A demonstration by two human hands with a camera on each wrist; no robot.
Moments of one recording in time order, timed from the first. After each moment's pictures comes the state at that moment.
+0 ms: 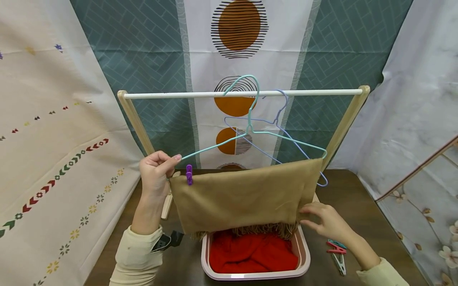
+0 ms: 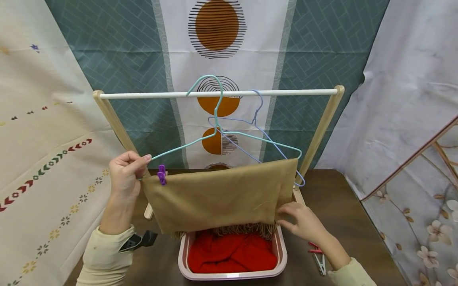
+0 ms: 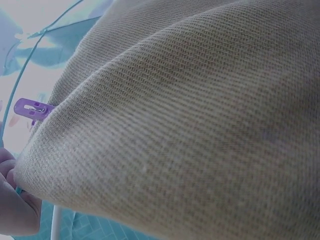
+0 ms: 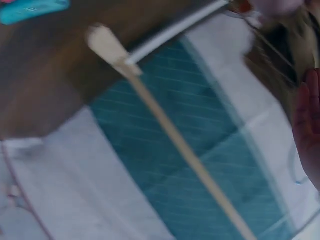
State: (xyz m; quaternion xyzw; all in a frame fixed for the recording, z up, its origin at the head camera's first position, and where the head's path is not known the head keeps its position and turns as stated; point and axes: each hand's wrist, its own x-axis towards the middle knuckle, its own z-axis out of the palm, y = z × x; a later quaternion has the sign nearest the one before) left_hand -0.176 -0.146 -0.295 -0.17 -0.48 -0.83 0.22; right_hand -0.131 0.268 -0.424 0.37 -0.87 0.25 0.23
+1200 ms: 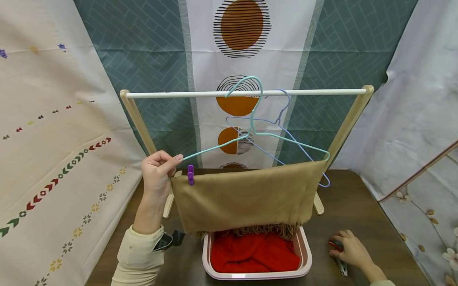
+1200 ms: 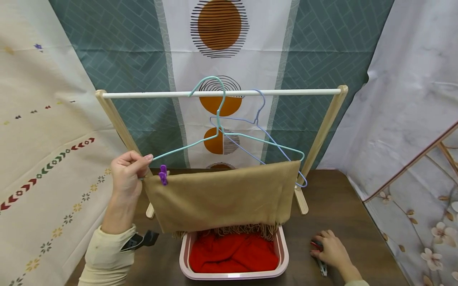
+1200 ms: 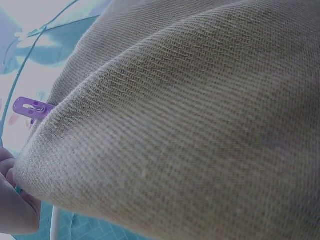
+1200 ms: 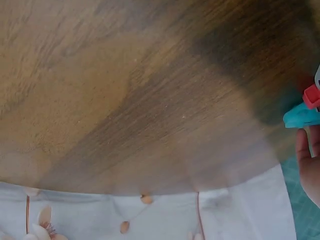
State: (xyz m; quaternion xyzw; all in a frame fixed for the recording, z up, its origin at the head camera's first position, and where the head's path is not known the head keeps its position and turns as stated) left_hand -0.175 -0.147 -0.295 -0.17 -0.49 -0.83 0.22; right_hand -0.107 0.371 -0.572 0.20 -0.96 0.11 0.16
